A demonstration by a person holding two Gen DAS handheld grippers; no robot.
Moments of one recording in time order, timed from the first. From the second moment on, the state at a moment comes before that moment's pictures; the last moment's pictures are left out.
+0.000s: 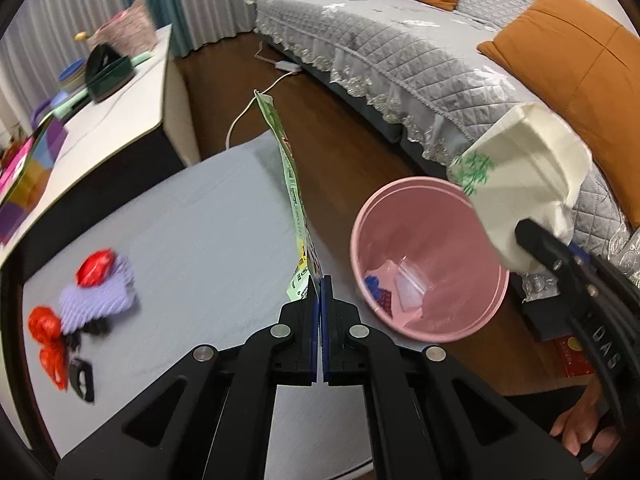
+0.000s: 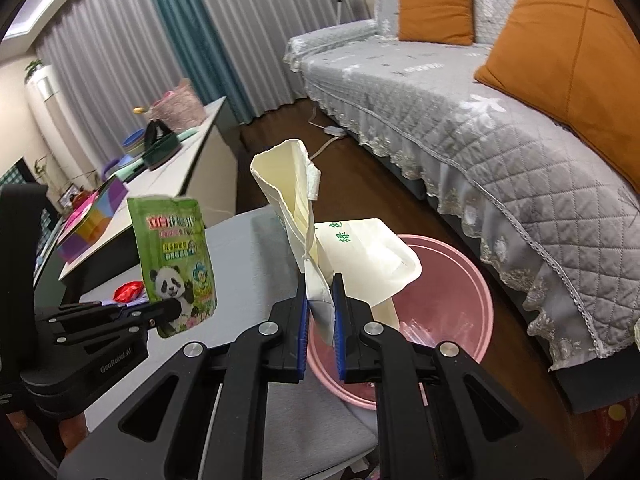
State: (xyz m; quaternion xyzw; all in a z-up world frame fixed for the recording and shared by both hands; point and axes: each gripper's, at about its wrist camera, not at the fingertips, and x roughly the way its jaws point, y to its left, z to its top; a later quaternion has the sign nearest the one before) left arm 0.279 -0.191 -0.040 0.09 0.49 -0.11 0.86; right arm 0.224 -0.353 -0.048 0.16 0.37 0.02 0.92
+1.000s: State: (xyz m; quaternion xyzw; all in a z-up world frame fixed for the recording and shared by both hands) left arm 0.338 -0.261 -0.088 0.08 0.54 -0.16 0.82; right arm 0.265 -0.395 -0.089 0.20 0.44 -0.05 0.87
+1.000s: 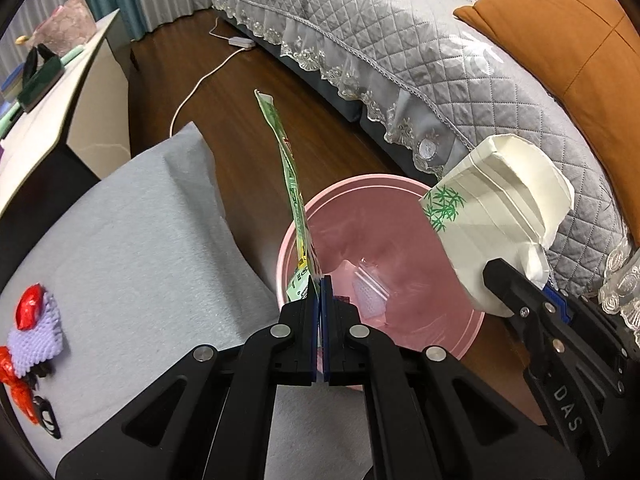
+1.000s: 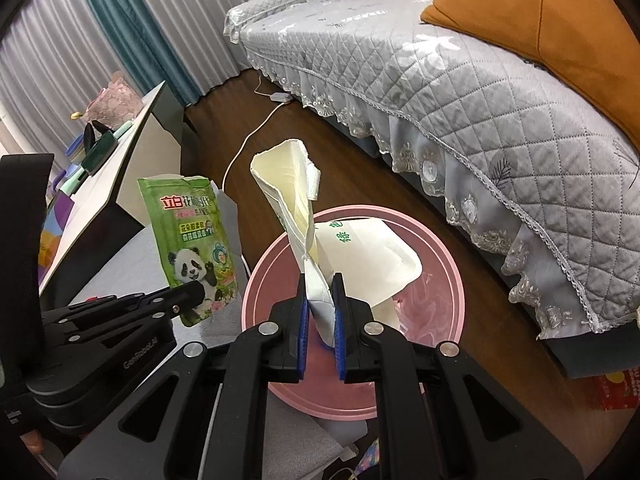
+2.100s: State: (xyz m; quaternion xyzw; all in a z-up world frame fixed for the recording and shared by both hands) left arm 0.347 -0.243 -0.097 0.08 0.53 -0.12 0.83; right arm 0.282 -0.402 -0.087 0.22 0.44 -0.06 0.87
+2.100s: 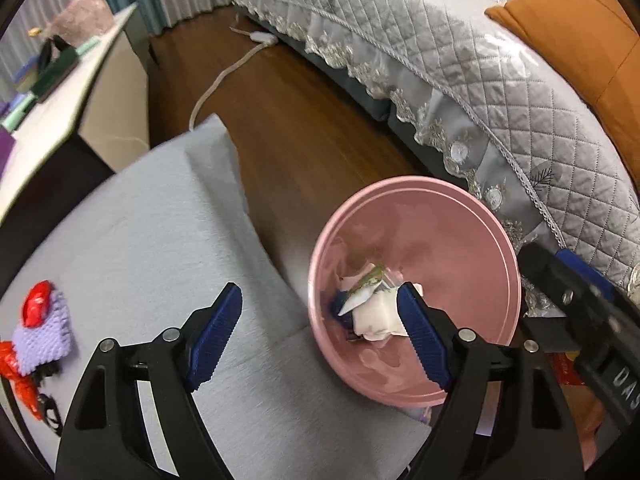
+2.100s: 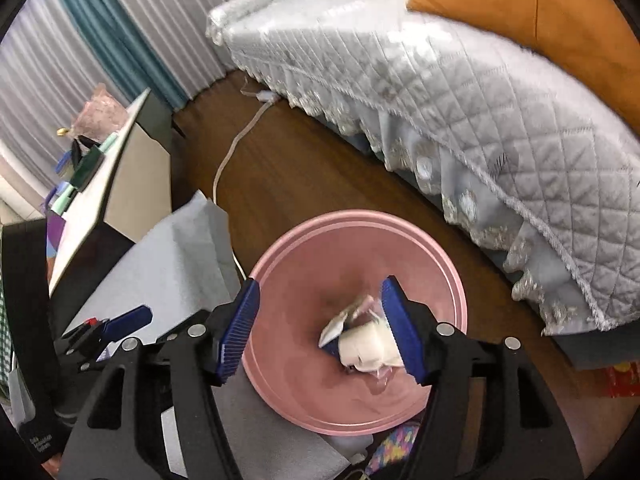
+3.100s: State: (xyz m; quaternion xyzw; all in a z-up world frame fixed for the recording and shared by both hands) left arm 0.123 0.001 -0.007 0.01 0.45 0.06 0.89; right arm 0.123 -0.167 0.006 0.02 0.35 0.17 0.92
